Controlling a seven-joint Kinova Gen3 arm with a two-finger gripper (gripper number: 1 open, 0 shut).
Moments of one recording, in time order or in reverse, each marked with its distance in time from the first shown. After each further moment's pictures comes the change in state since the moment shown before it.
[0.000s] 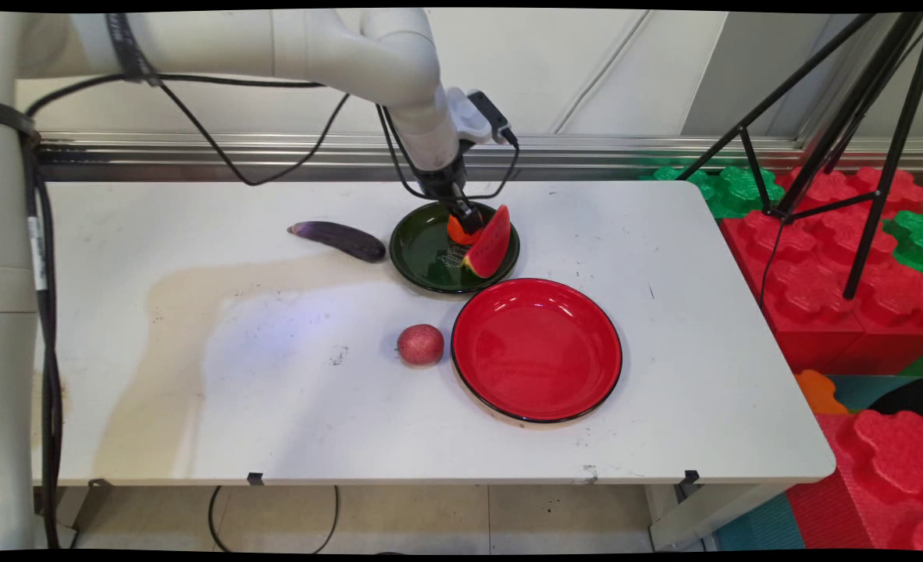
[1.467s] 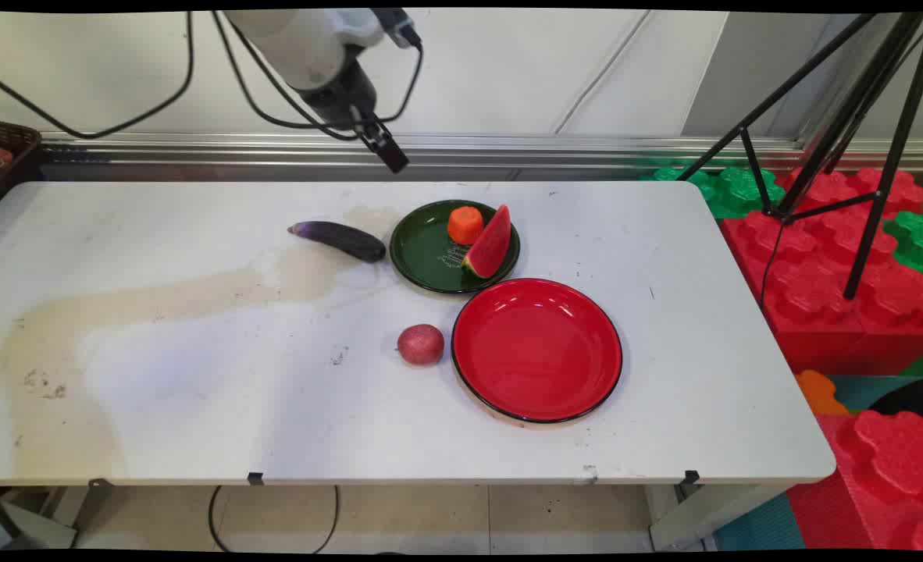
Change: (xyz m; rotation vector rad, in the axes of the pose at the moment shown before) arm -0.073 -0.056 -0.163 0.042 0.121 -0.012
